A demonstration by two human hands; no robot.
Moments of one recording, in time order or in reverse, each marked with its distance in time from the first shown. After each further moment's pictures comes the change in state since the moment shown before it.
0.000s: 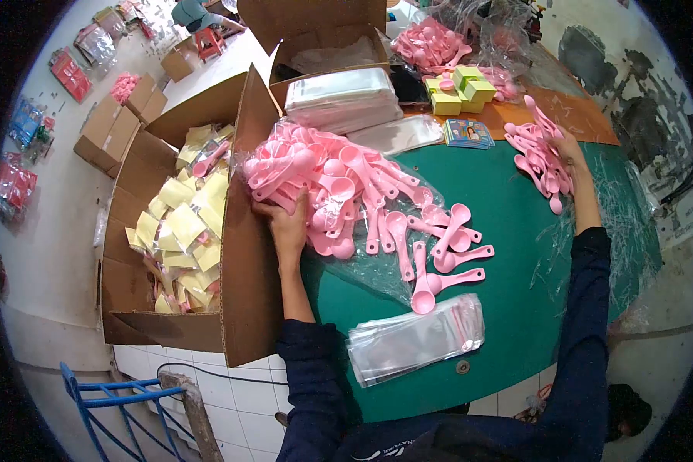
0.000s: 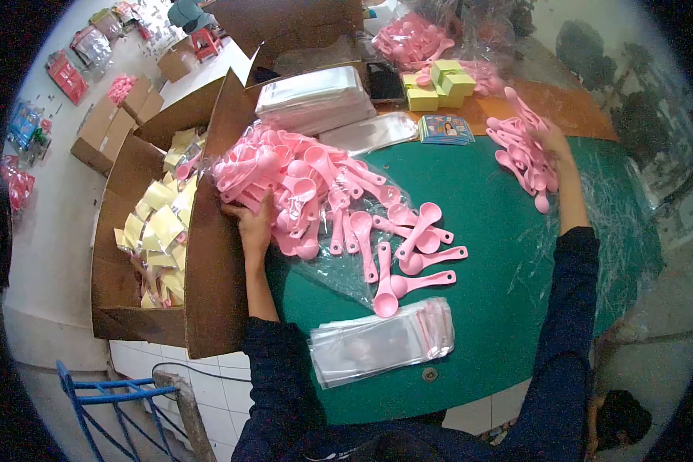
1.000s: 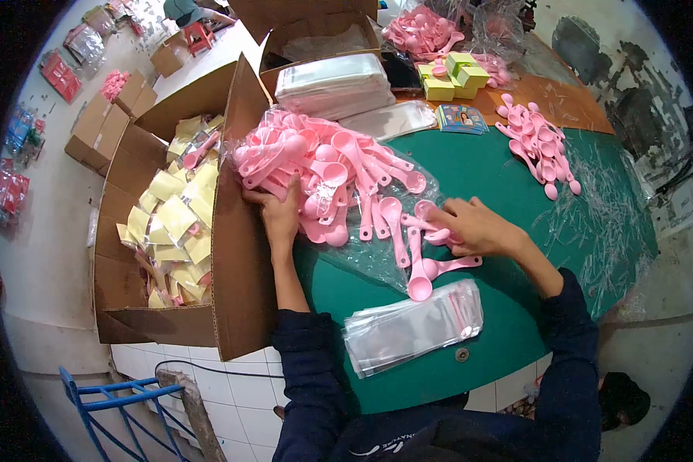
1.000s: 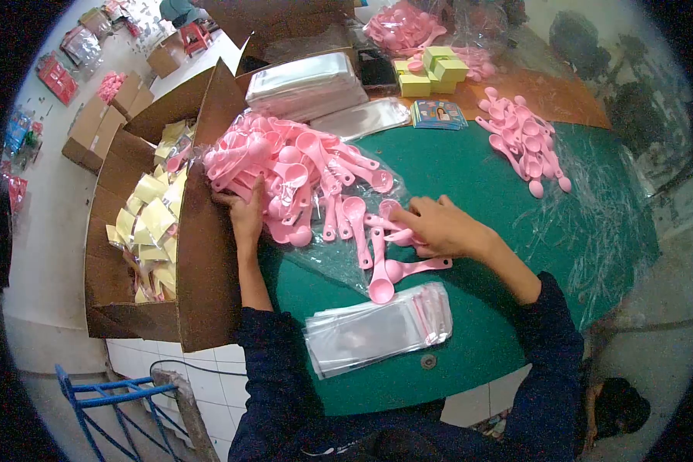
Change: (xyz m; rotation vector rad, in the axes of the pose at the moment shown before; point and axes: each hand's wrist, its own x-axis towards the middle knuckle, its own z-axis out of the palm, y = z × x) left_hand 0.002 -0.002 0.002 -0.009 0.016 0.019; right_hand -0.207 -0.108 0.199 -0.933 -0.888 -0.542
